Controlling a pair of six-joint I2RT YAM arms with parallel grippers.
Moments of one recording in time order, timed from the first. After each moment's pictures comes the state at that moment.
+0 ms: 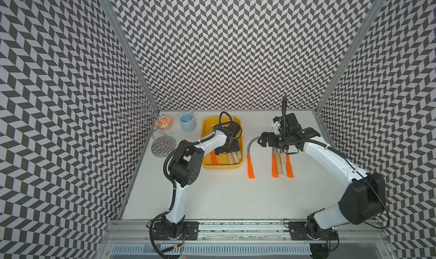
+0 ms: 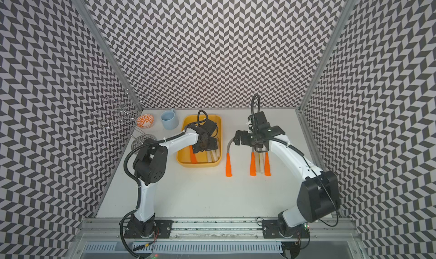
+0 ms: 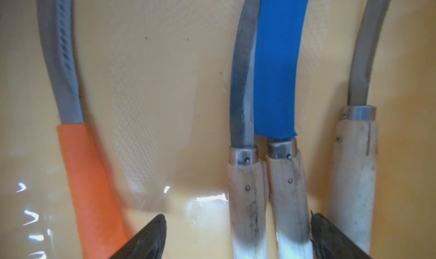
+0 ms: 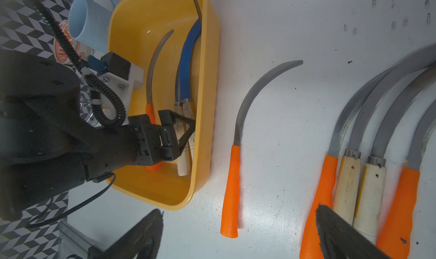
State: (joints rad) left arm -0.59 2.12 1.62 -0.80 -0.15 -0.74; right arm 0.36 1.51 1.29 -0.73 -0.23 0.41
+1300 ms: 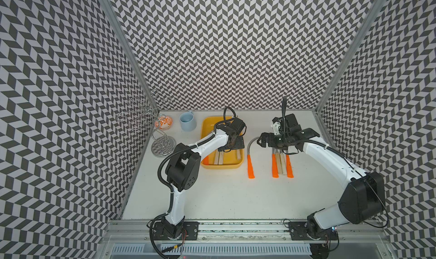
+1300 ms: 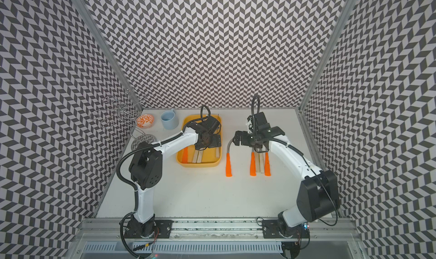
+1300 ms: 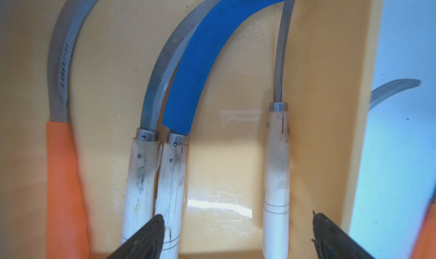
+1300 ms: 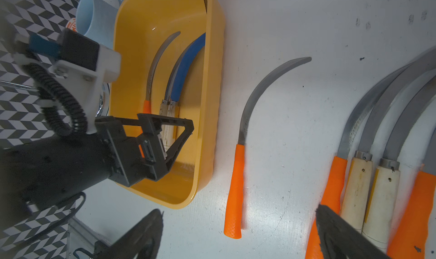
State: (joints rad) left arm -0.63 2.06 1.67 -0.83 -0.17 -0.70; right arm 0.35 1.51 1.27 -0.71 -0.27 0.40
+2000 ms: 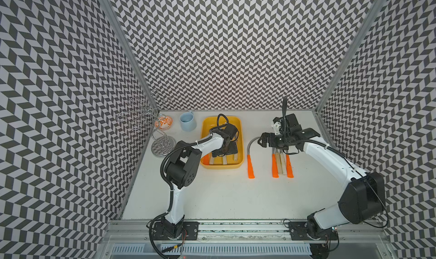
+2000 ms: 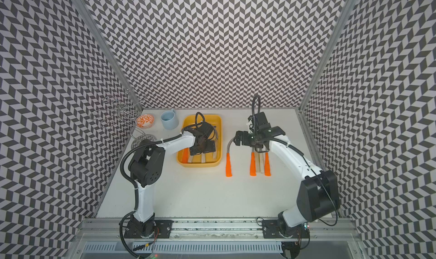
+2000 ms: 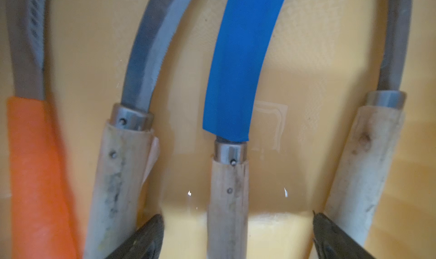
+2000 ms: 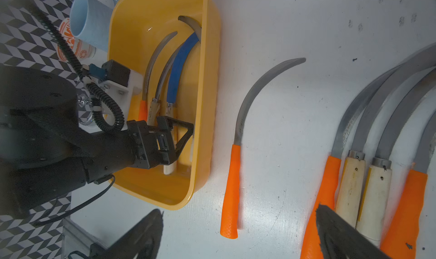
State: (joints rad) left arm -0.57 2.05 1.50 -0.72 -0.14 -0.70; right arm 0.34 1.51 1.27 -0.71 -0.26 0.40
